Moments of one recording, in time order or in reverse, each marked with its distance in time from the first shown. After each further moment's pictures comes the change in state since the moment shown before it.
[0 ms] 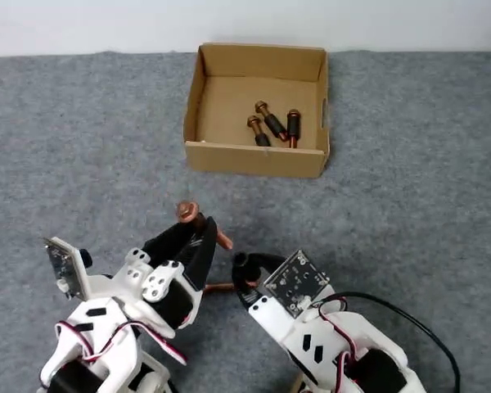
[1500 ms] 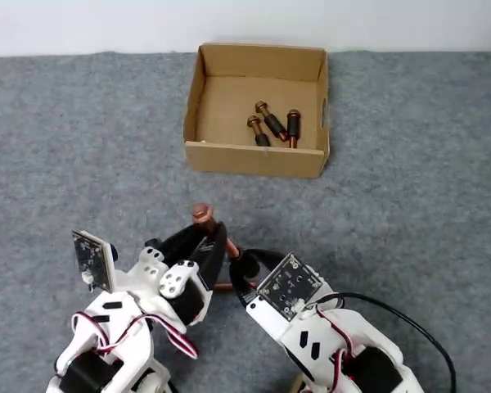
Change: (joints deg) left arm 1.8 -0.1 6.4 -3.3 -2.7; right arm -0.1 0.1 1.8 -3.7 4.0
